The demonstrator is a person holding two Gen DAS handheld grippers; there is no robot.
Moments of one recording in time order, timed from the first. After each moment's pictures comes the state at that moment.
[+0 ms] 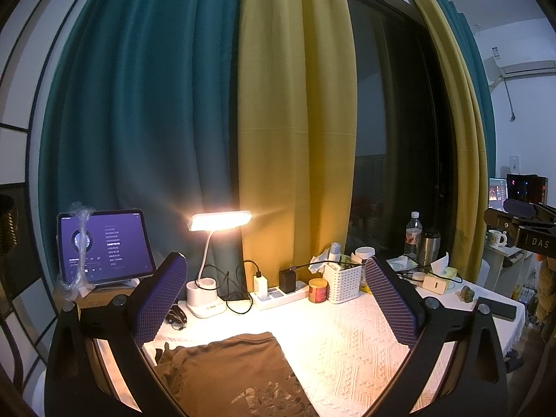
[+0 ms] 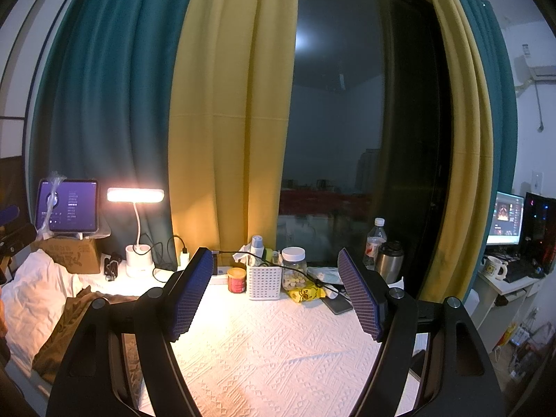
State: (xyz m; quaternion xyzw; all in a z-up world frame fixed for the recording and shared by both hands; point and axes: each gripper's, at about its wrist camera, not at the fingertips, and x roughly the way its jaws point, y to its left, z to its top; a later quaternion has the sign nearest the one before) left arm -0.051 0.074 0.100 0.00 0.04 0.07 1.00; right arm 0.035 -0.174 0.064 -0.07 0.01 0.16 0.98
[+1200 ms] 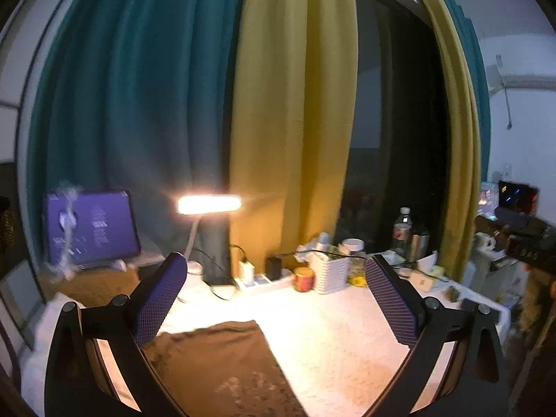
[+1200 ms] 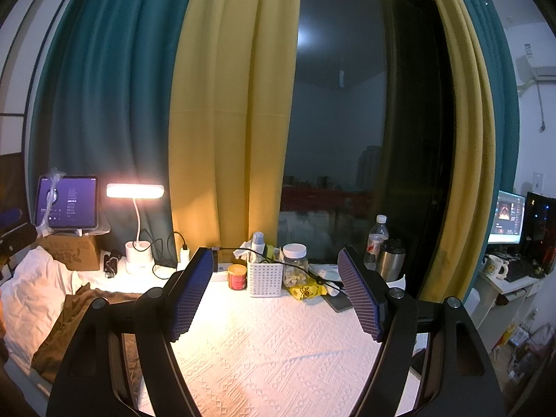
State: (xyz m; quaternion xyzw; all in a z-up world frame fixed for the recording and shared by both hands) left arm -0.043 0.088 0.094 -0.04 0.07 0.03 1.00; right arm 0.039 -0.170 0.057 -0.08 0.02 0.17 0.98
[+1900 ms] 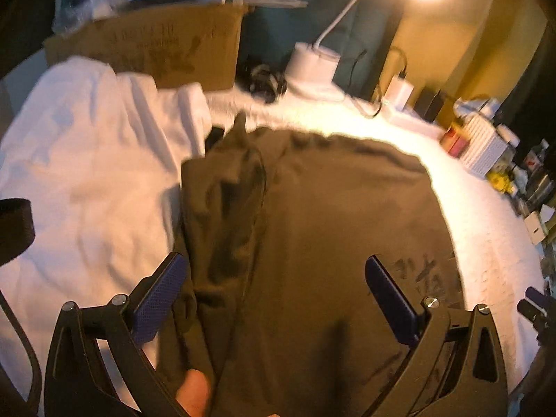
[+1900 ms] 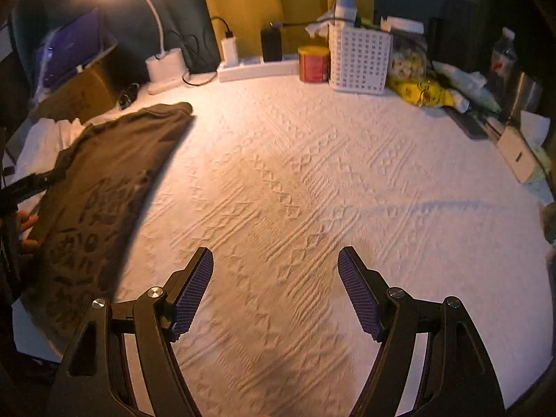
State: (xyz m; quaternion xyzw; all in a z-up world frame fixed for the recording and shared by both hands) left arm 0.063 0.248 -0.122 -0.19 0.39 0.20 0.88; right arm 0.170 -0.111 -0.158 -0.13 0.38 0.27 0.87
